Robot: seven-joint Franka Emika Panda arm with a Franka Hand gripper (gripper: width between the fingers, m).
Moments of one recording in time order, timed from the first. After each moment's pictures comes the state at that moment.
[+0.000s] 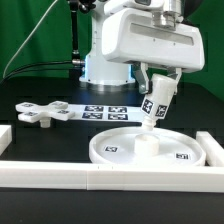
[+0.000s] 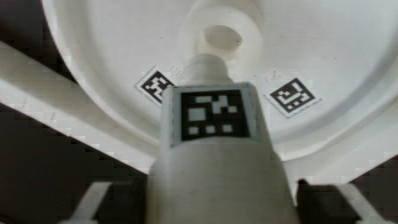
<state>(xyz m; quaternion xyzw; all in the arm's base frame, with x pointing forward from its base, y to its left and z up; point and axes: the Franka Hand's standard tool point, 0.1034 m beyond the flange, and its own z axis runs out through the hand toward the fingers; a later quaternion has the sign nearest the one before) 0.562 0.051 0.110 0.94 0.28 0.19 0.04</state>
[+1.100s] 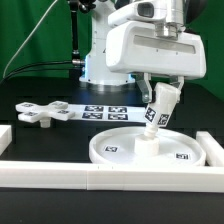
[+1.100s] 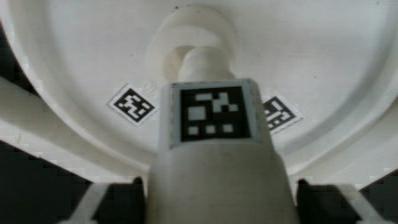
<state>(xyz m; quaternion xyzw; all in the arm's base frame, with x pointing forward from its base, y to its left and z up) 0.556 0.058 0.093 0.94 0.28 0.19 0.03</state>
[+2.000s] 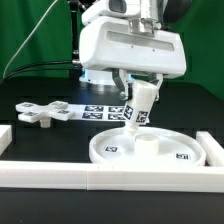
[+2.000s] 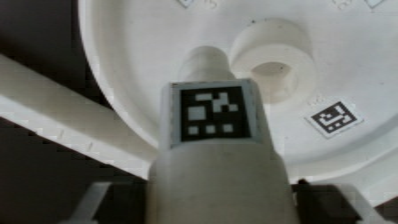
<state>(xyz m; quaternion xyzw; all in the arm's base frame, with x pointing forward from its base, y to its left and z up) 0.571 0.011 0.115 0.95 0.25 0.20 0.01</state>
